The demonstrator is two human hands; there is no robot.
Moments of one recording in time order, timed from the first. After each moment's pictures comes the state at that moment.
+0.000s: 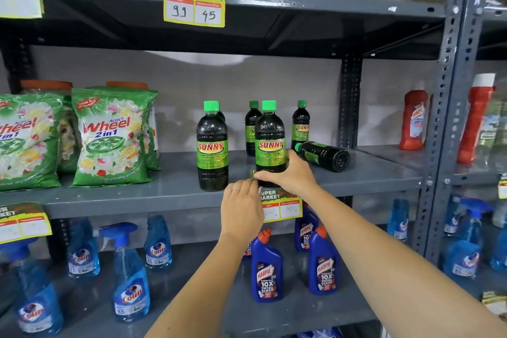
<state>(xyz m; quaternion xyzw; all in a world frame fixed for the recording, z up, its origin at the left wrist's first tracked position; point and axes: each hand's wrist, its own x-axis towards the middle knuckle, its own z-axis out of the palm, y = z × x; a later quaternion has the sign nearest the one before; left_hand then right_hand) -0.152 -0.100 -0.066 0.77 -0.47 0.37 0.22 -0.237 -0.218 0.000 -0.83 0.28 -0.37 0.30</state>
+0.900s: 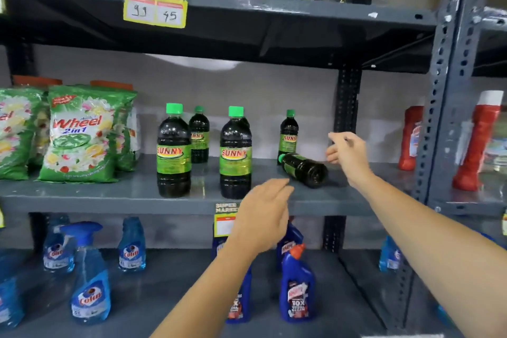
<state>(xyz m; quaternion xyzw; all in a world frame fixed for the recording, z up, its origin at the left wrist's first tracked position) -0.234 -0.175 -0.042 0.64 -0.59 0.39 0.28 -0.331 -0.380 0.054 -0.68 0.21 -0.53 0.46</state>
